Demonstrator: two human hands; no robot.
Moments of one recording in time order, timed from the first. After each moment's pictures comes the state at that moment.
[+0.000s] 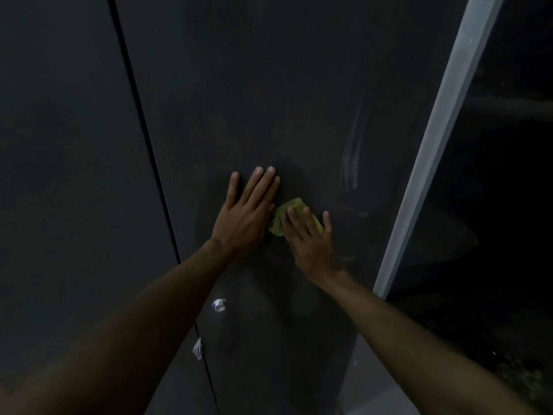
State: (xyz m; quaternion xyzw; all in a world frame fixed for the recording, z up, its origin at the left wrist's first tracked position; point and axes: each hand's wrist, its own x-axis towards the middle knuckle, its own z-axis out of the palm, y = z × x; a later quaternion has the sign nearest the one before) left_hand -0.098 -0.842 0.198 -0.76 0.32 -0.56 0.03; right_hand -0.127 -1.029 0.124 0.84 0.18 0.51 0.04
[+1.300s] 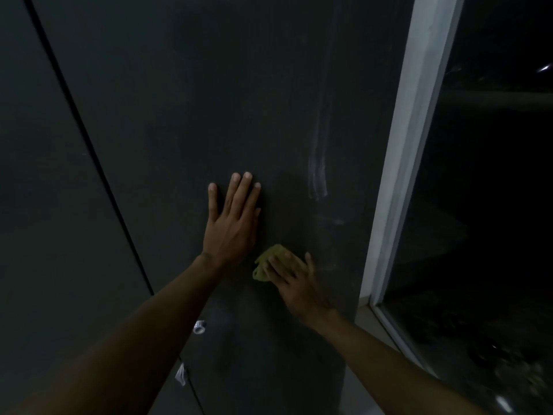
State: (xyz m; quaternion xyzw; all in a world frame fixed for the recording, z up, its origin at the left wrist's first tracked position) left_hand -0.095 -0.882 0.203 -0.76 0.30 -0.57 -0.03; right_hand -0.135 -1.055 0.055 0.87 0.21 0.44 0.03
